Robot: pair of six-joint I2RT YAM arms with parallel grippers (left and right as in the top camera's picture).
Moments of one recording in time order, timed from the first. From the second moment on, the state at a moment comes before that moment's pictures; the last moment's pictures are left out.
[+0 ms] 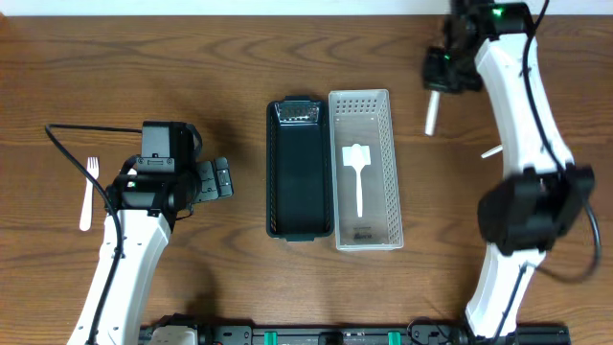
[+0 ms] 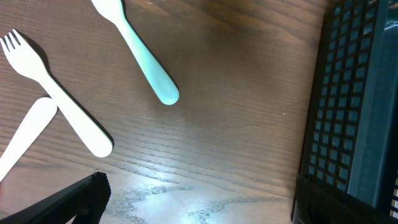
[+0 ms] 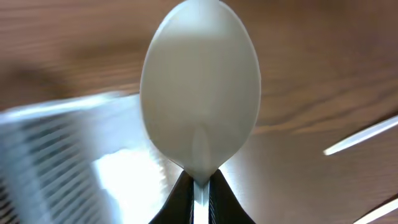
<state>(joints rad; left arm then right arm) -0.05 1.23 0.94 -0.83 0.01 -0.23 0.15 2.09 2.16 -1.34 -0.02 0.29</state>
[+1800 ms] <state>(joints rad) -0.05 1.23 0.94 -0.84 0.01 -0.23 0.14 1.72 1.86 -0.88 0.19 0.42</state>
